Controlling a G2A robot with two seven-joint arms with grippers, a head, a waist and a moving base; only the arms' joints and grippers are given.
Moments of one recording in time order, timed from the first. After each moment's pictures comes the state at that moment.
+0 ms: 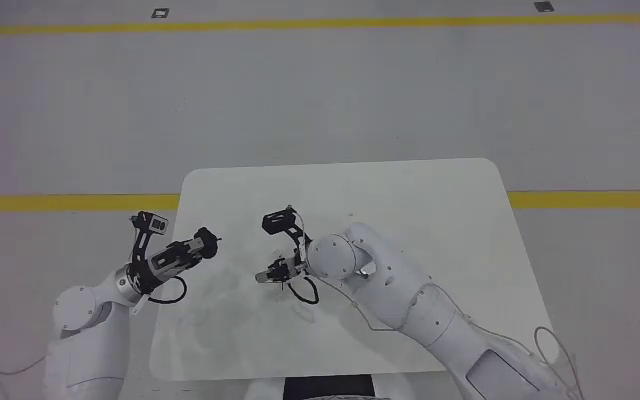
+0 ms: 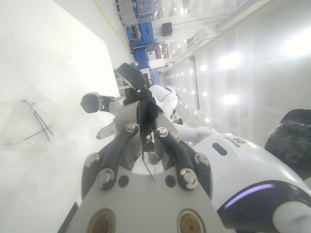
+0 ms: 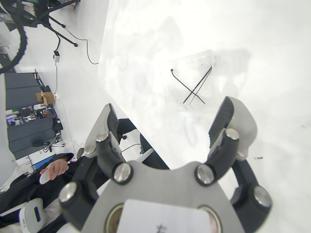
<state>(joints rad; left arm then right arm) 1.61 -1.24 -1.89 -1.47 -0.49 -0.34 -1.39 -1.02 -1.47 0.68 -1.43 -0.64 0.21 1.07</state>
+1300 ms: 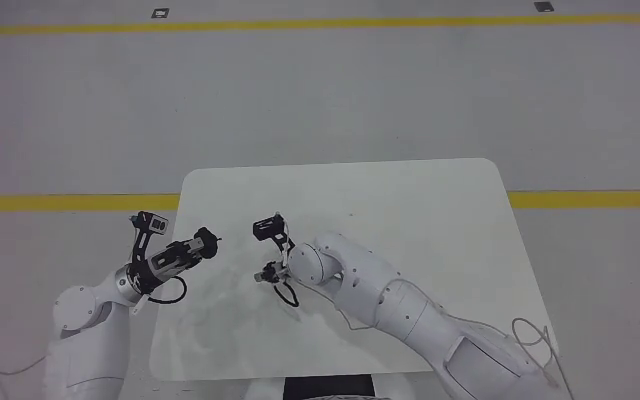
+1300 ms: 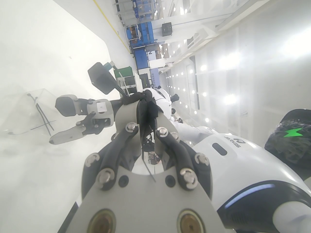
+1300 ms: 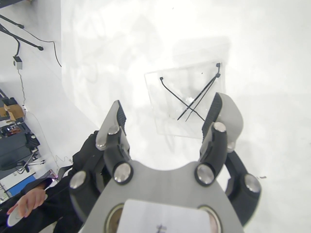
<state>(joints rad) 1.61 -1.24 -1.89 -1.47 -0.49 -0.34 -1.39 -0.93 -1.57 0.54 -1.21 -0.70 0.31 0.97</state>
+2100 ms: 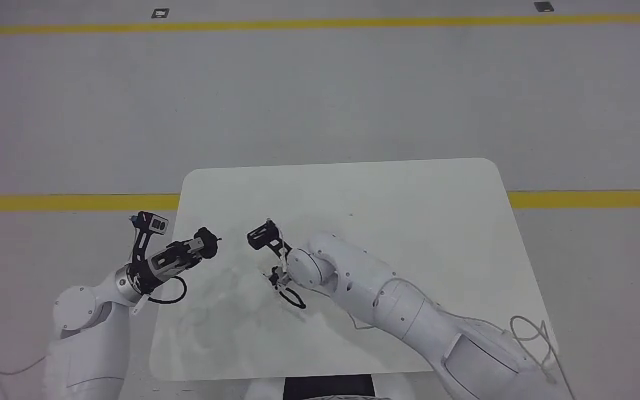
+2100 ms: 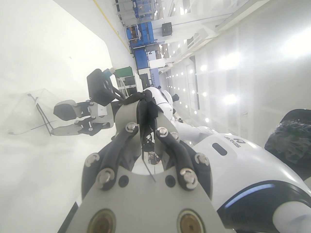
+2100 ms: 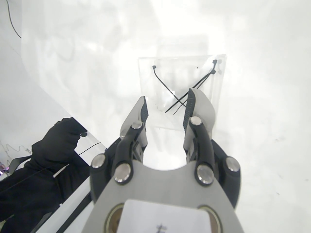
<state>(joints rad) 1.61 -1.24 -1.89 -1.47 -0.49 -0.34 -1.39 -0.90 -1.59 0.49 -1.16 -0.82 0.20 1.05</state>
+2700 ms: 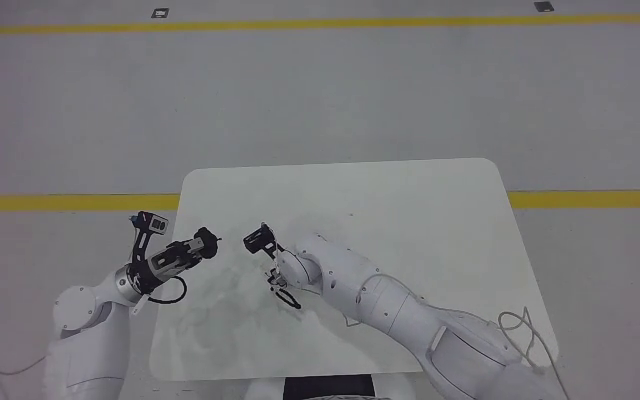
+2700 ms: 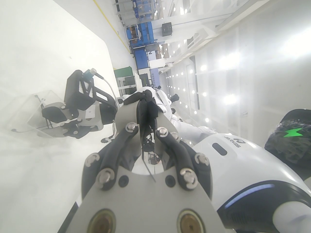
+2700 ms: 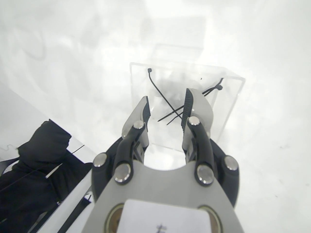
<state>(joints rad) 1.61 -1.24 -1.89 -1.47 -0.49 -0.34 -1.39 -0.85 -1.66 0.43 -1.02 -0.85 0.20 1.04</state>
